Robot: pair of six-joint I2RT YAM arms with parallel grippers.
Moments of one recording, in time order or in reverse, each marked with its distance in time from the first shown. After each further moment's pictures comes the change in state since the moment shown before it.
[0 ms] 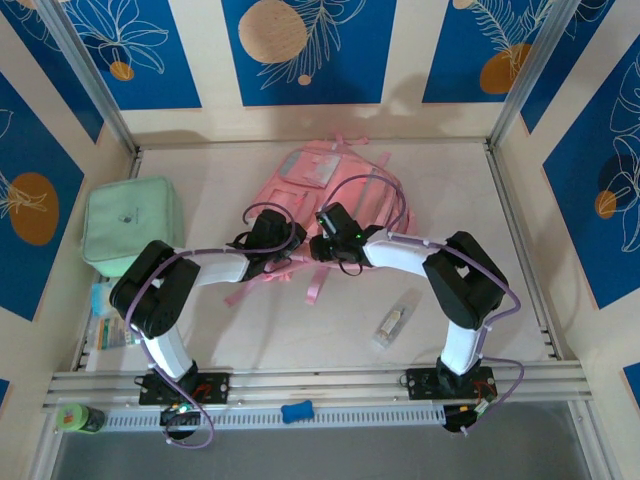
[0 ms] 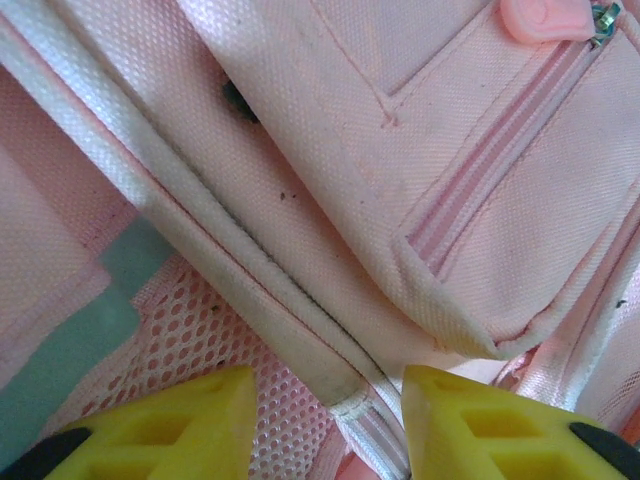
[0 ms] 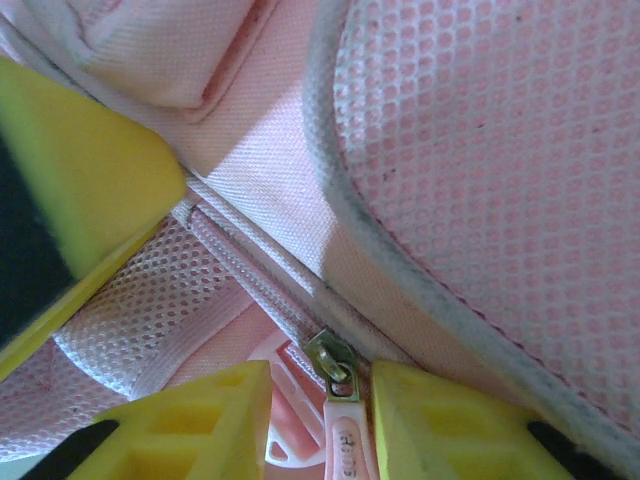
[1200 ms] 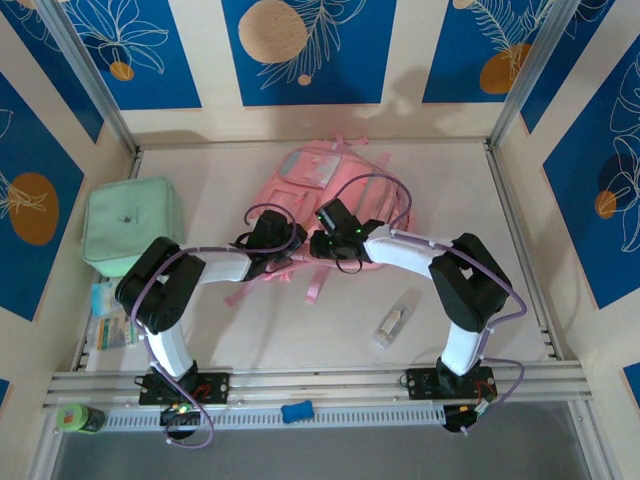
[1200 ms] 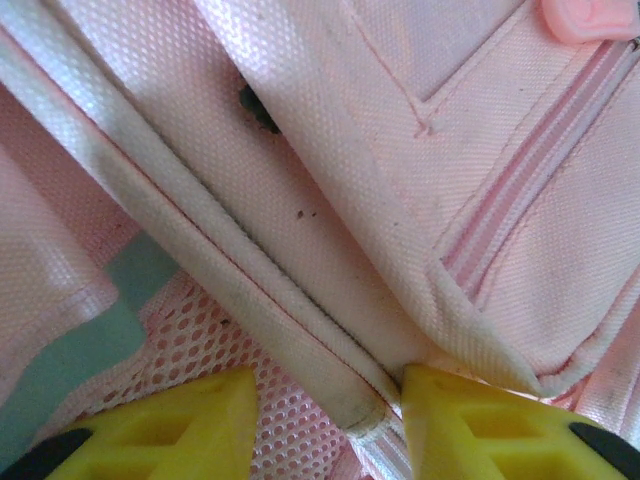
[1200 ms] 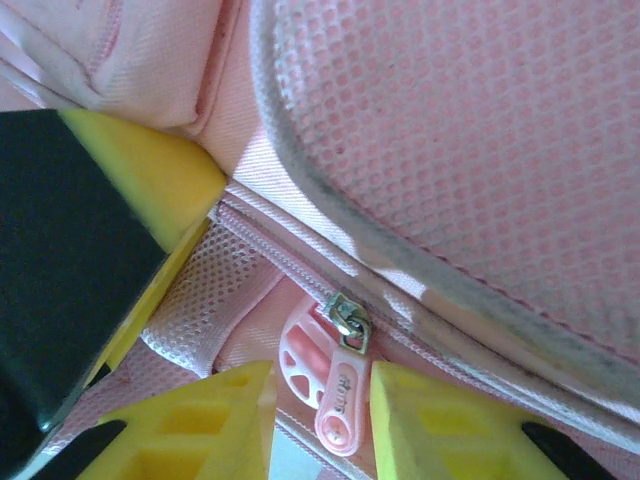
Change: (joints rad) left arm 0.013 0.043 0.005 0.032 0.004 -0.002; right arm 0.001 -0.023 0.054 -0.122 -0.031 0.231
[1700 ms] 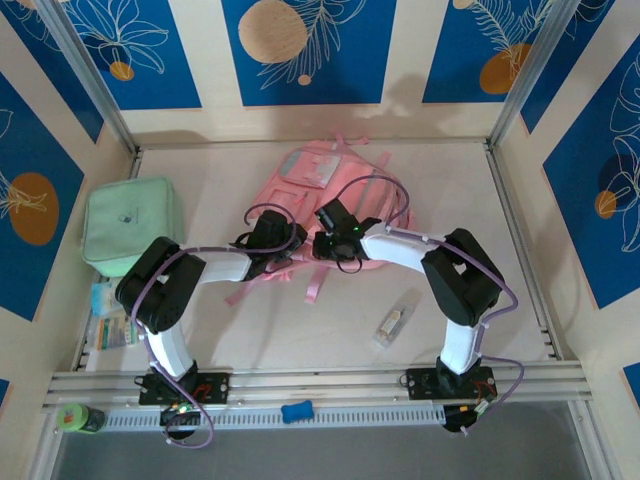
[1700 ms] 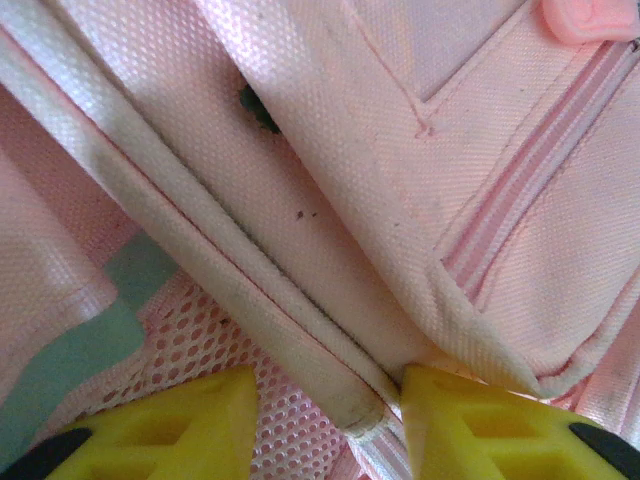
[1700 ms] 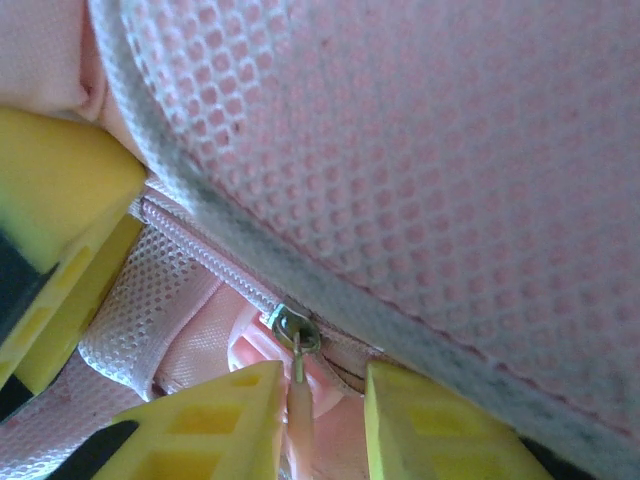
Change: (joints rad) left arm 0.000 0.000 0.000 -0.001 0.000 0.002; right arm -0.006 0.058 0.035 -0.043 -0.013 0.006
